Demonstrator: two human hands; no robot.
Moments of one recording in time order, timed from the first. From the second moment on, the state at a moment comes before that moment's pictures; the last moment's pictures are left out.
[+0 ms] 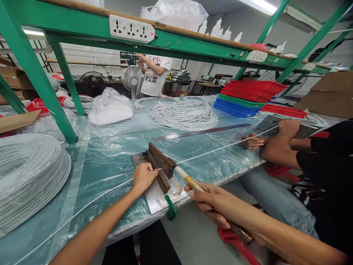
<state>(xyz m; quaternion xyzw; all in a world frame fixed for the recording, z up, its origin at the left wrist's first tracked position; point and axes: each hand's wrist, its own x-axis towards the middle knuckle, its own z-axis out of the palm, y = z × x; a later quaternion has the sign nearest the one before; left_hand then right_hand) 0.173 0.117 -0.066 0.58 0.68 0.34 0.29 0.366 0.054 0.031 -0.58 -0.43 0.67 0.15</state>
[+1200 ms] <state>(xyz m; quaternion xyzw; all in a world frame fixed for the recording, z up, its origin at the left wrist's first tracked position) 0.176 0.052 -0.067 0.62 0.50 0.41 0.45 0.284 0.236 0.126 -0.32 -0.51 0.67 0.43</state>
